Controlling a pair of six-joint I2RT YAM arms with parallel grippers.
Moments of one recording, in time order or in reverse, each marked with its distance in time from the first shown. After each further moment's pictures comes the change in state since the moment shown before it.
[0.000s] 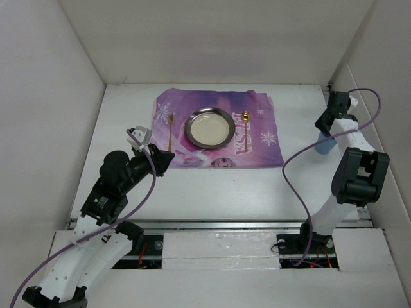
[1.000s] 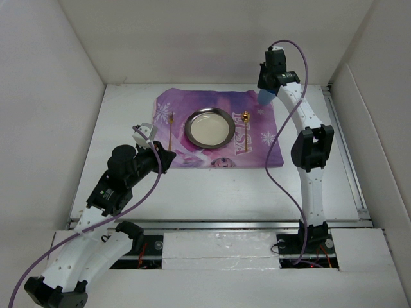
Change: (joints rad) left arm 0.000 0.075 0.000 -0.001 -0.026 0.000; right arm 0.439 0.590 1.039 -0.239 -0.045 -0.188
